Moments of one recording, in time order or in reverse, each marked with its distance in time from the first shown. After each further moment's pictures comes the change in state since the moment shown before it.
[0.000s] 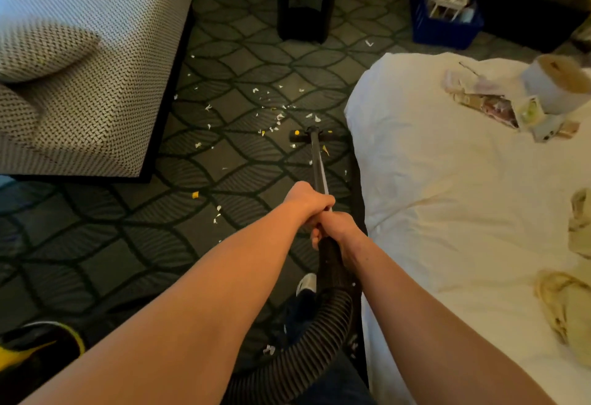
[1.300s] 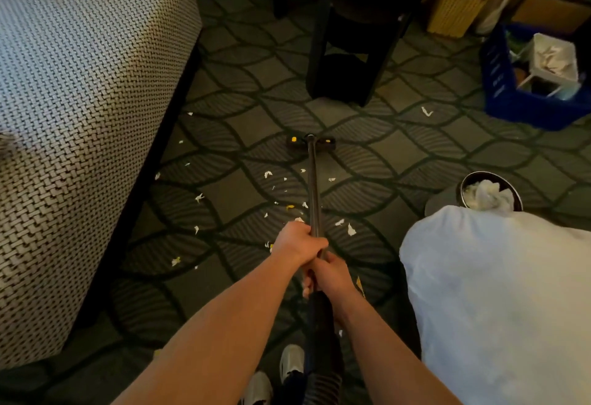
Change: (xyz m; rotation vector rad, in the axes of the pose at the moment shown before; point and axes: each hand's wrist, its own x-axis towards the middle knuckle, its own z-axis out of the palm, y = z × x) left_hand 0.593 0.216 -0.232 0.004 0.024 0.003; right_hand 0.487 -0.431 0.177 -0.013 -0.076 -0.034
